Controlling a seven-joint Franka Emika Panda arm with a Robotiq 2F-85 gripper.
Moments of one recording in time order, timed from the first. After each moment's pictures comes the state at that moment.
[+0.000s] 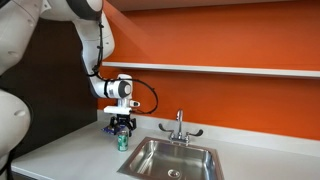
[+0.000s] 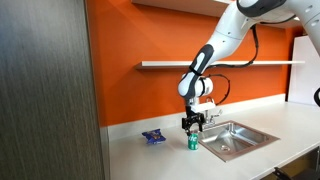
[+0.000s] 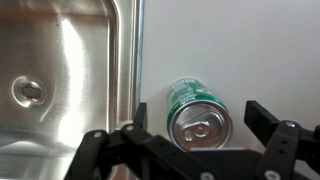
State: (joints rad) arm 0.04 0.41 0.02 -2.14 -0.08 2.43 -0.03
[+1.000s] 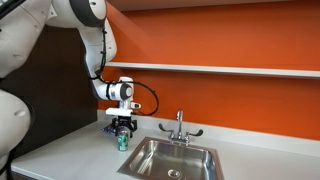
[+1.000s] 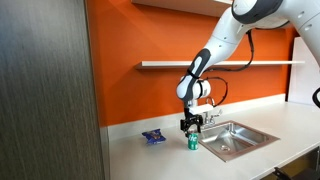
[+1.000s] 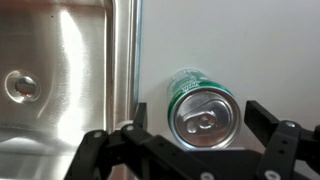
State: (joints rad) arm 0.04 0.47 0.02 -2.08 -0.08 2.43 -0.03
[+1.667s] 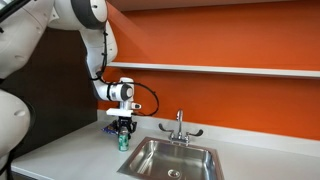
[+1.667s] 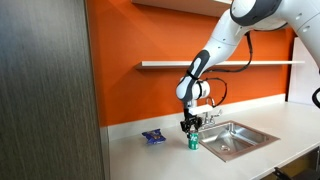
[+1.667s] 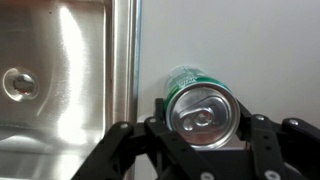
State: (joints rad) arm 0.04 0.49 0.02 -2.05 -0.08 2.43 -0.03
